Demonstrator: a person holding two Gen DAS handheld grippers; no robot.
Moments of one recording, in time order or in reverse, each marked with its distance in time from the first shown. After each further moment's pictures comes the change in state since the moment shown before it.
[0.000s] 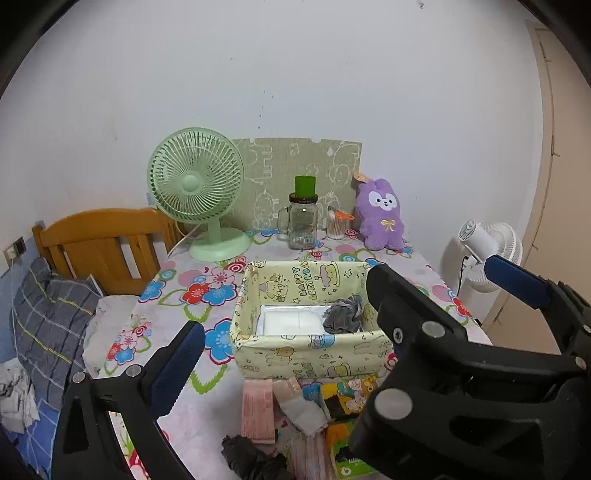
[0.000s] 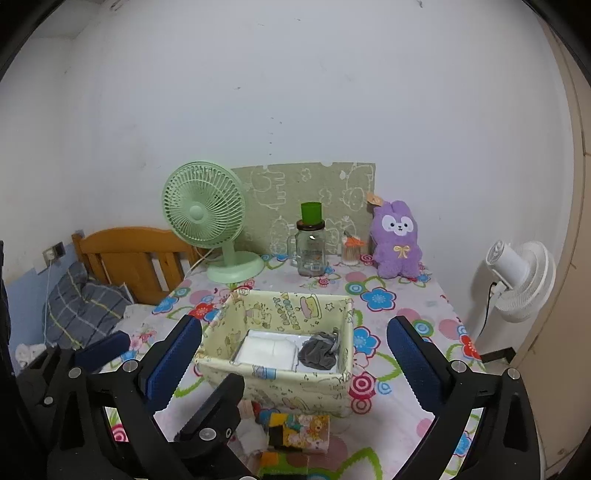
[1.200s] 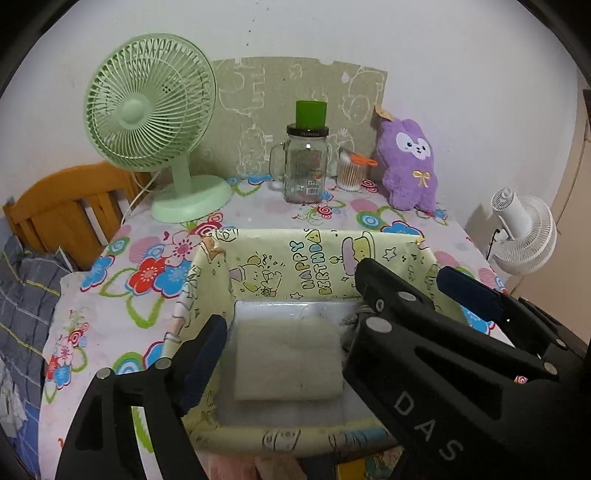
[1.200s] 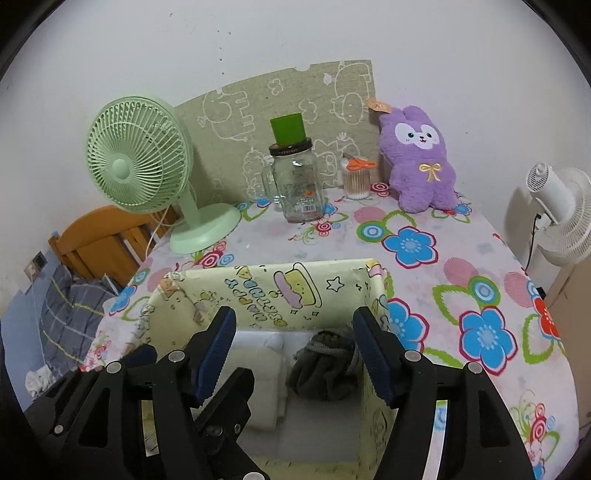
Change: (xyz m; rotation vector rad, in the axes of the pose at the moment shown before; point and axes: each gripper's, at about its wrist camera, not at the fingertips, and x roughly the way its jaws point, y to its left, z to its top) left arm 0.164 0.004 0.013 -0.023 0.218 -0.015; right arm 0.189 -0.034 -0.013 0.167 0.250 0.030
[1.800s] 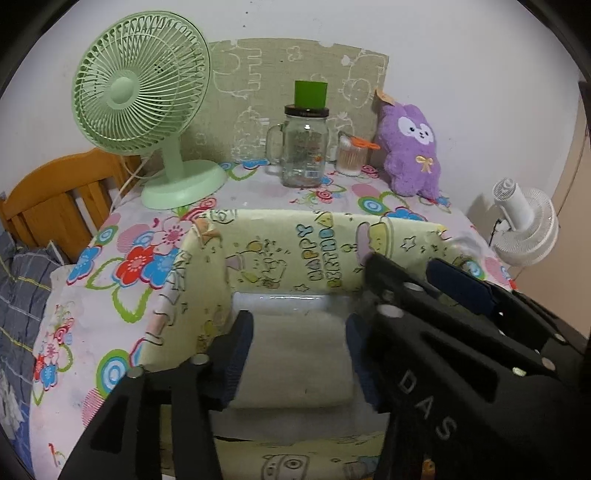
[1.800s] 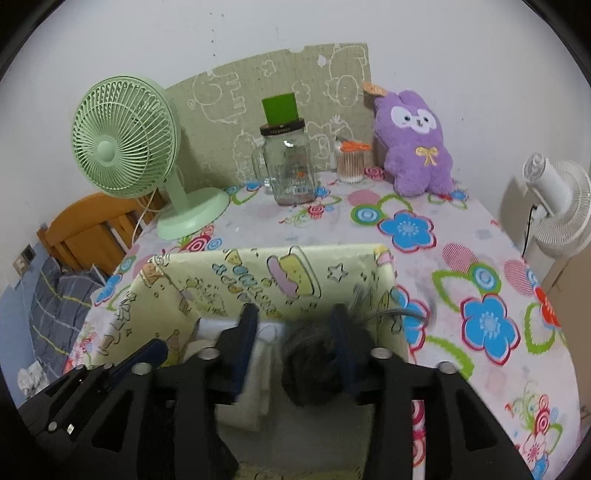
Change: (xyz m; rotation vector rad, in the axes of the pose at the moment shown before) left arm 0.028 0.005 -0.003 -0.003 0.042 -0.032; right arm 0.025 0.000 -0.005 -0.006 0.022 -0.018
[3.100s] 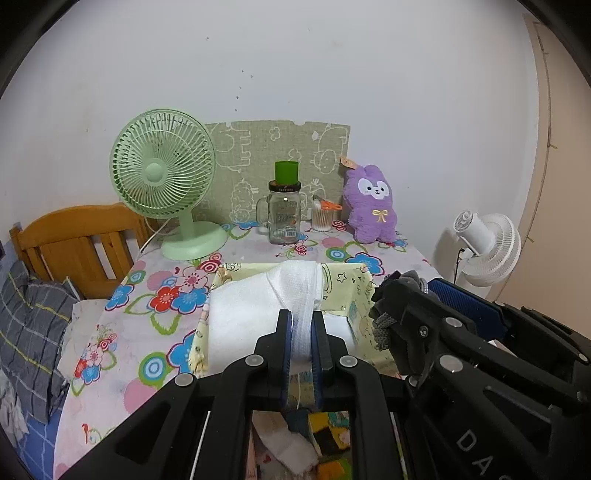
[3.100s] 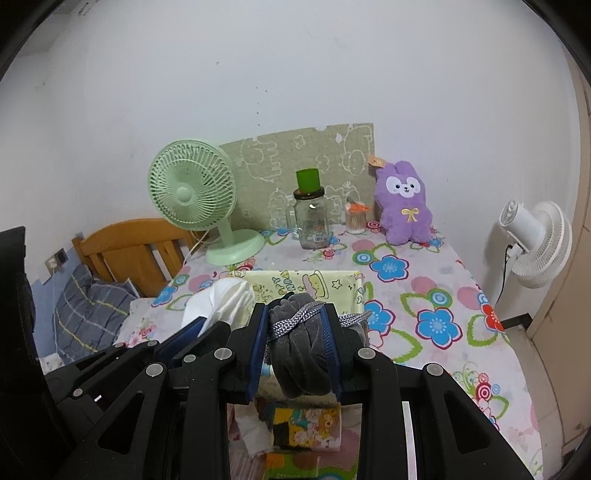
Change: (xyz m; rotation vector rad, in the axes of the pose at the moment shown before) left arm -0.121 -0.024 -0.023 0.055 -0.210 -0.013; right arm -0.153 0.015 -0.021 -0.052 -0.147 0.035
